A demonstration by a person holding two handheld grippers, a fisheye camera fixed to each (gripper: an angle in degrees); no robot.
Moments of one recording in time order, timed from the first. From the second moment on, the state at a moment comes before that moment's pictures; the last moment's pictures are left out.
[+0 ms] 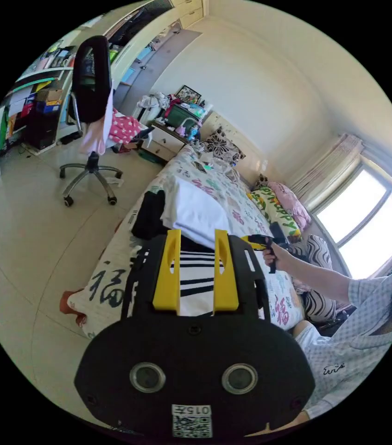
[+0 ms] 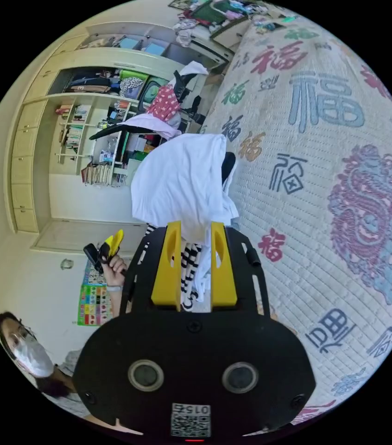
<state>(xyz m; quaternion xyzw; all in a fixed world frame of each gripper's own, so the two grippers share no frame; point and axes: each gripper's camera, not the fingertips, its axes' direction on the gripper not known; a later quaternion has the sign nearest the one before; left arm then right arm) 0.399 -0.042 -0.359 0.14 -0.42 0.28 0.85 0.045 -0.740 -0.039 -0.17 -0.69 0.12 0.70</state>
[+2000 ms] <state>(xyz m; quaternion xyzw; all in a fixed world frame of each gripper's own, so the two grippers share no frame) 0.313 0.564 0.391 -0.14 -0.42 0.61 0.65 0.783 -0.351 -0.737 0.29 -0.65 0.27 0.64</state>
